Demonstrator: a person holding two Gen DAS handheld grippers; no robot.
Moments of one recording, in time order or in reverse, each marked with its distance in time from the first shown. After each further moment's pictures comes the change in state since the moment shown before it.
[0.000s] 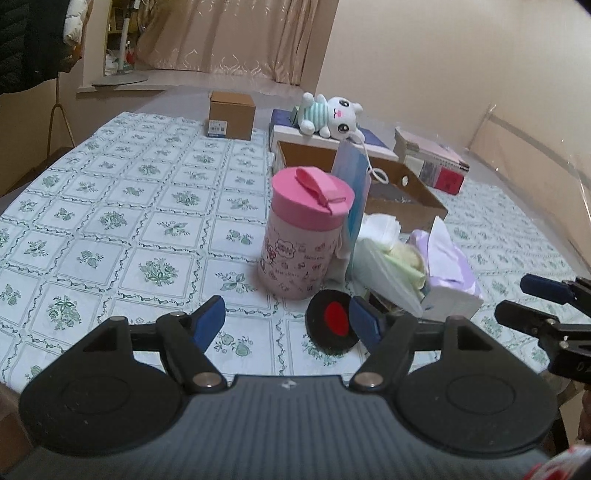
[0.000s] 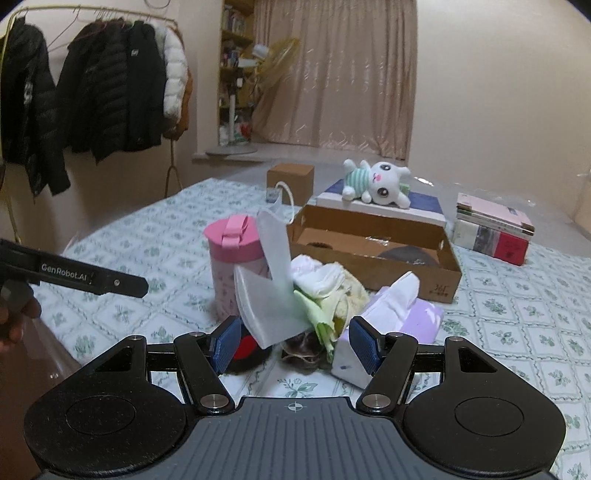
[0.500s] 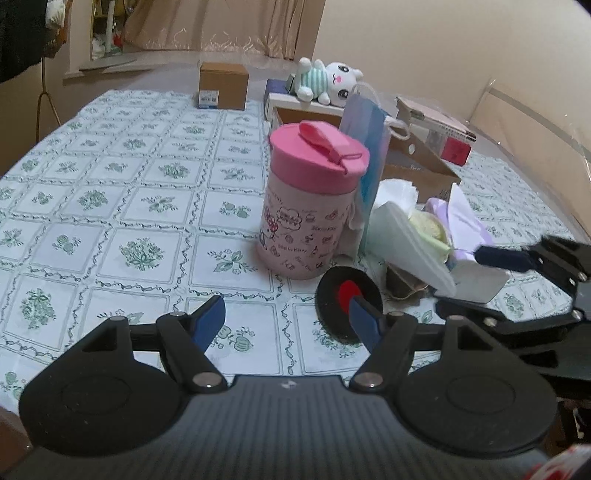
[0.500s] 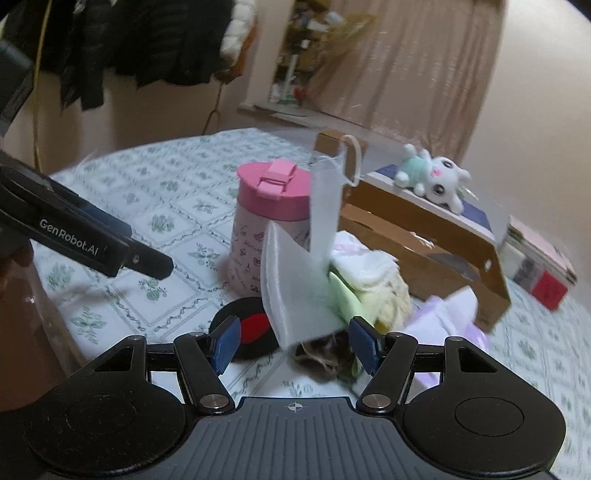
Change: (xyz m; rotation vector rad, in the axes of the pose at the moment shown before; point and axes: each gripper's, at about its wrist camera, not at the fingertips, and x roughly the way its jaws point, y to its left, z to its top) left arm 0.053 0.007 -0.008 0.024 0.082 -0.010; right arm 0.091 0.026 -0.012 -0.272 0.096 0.049
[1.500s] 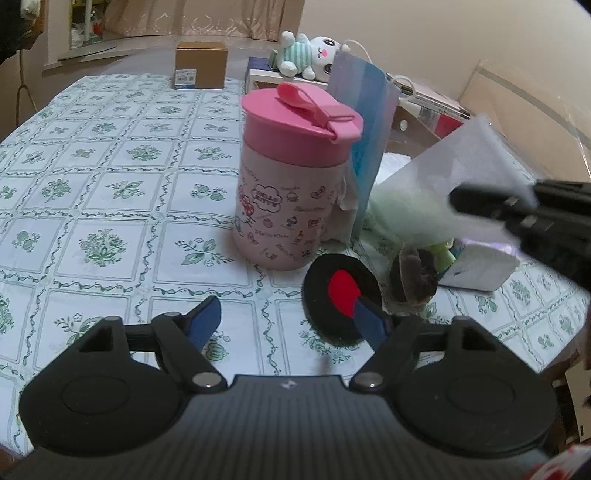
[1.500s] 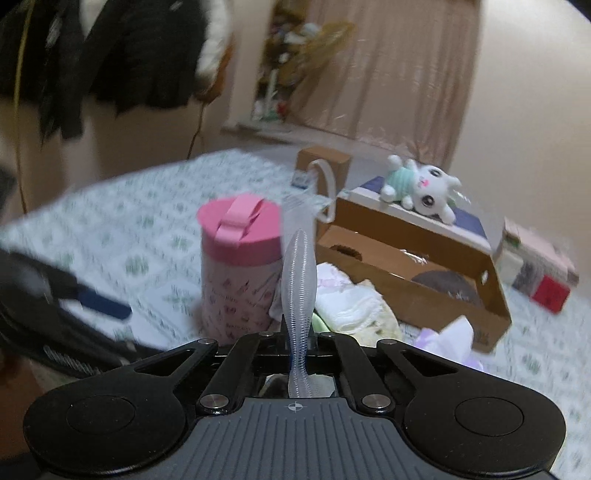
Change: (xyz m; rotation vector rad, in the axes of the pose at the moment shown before) left arm 0.041 -0.010 -0.001 0.040 0.054 -0.042; right arm 0.011 -0.034 0.024 0.132 -0.064 -0.002
